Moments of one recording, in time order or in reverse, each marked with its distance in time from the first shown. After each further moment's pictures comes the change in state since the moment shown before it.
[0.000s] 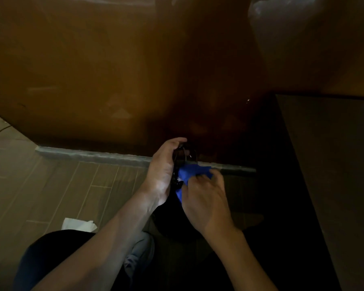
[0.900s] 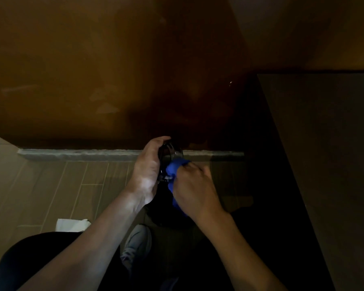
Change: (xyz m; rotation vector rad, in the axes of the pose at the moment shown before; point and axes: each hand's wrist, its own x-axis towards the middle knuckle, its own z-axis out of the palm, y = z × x) left_hand -0.003 -0.019 -0.003 0.077 0.000 -0.042; right_hand -0.001 0.013 0.019 0.434 0.086 0.150
